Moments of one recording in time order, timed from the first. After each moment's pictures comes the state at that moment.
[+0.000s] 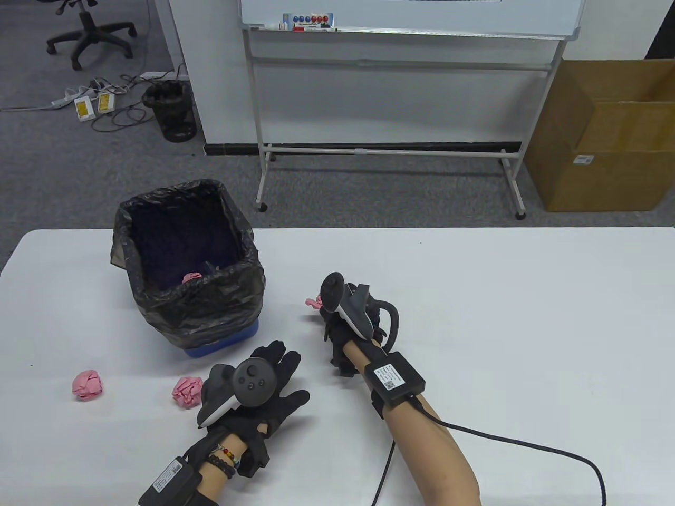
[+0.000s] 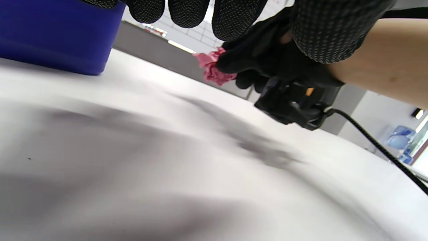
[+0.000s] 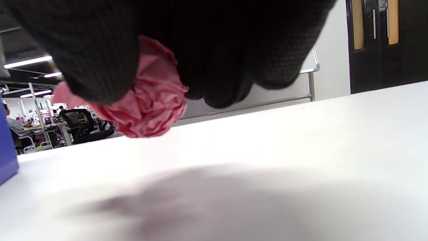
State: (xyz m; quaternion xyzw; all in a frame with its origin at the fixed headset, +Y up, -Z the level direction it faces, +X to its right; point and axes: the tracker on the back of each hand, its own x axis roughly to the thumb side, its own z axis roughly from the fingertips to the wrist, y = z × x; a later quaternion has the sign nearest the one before) left_hand -0.181 -0.723 -0.349 -0.05 -0.16 0.18 0.97; right_hand 0.011 -0.710 -0.488 -0.06 -0.07 0.99 0.11
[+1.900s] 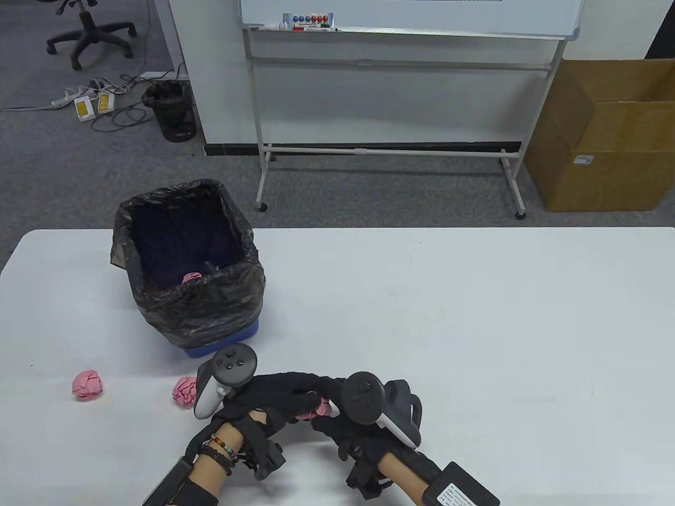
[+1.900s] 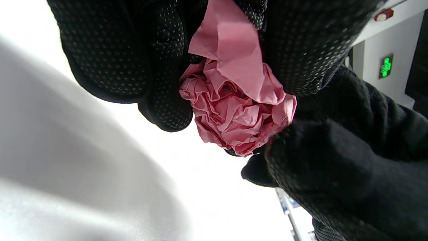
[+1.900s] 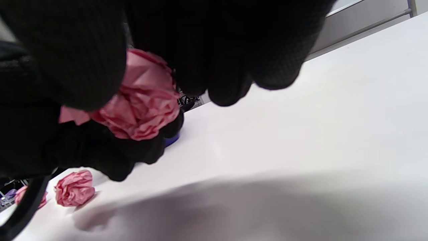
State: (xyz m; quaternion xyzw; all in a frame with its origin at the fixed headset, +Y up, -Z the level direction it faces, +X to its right) left_hand -0.182 -0.734 -0.360 -0.18 -0.16 0.46 0.85; right_hand 0.033 -0.700 -0.310 0.12 0.02 0.97 0.23
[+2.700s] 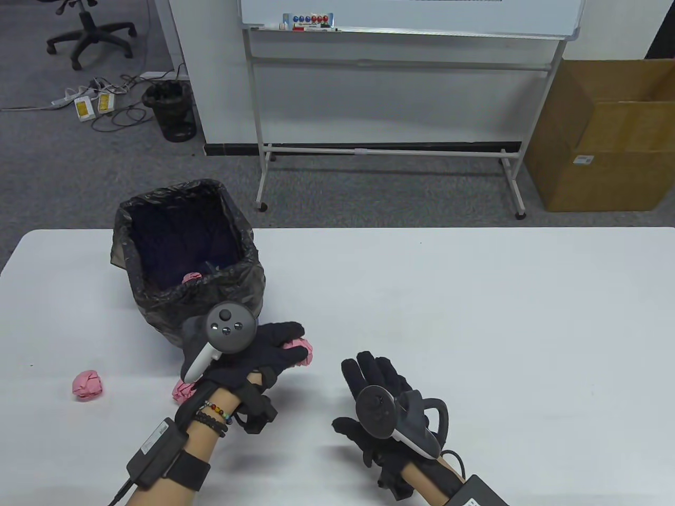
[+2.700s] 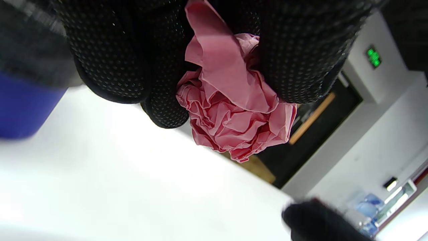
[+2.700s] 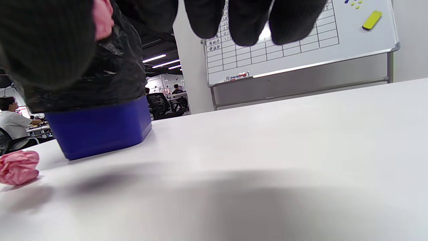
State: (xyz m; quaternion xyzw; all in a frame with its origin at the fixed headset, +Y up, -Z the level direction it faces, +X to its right) left_hand -0.191 -0.611 -0.383 0.00 -0.13 0.30 0.94; right_hand 0.061 -0.696 -0.299 0.11 -0.04 0.99 0.12
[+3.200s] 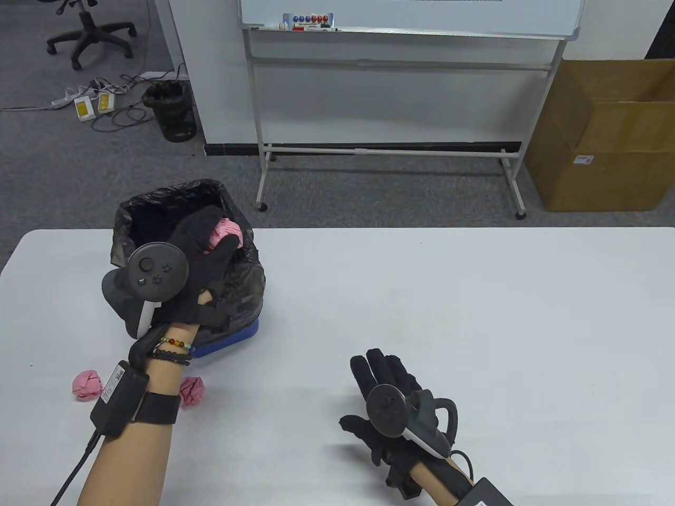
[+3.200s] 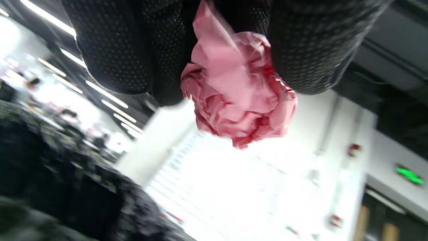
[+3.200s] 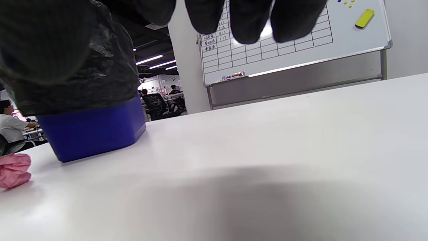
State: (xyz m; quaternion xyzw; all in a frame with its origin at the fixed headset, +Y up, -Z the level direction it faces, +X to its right) left_hand -0.270 -0.516 -0.404 0.31 0.04 0.26 0.91; right_hand 0.074 -0.701 -0.301 0.10 -0.03 0.99 0.13
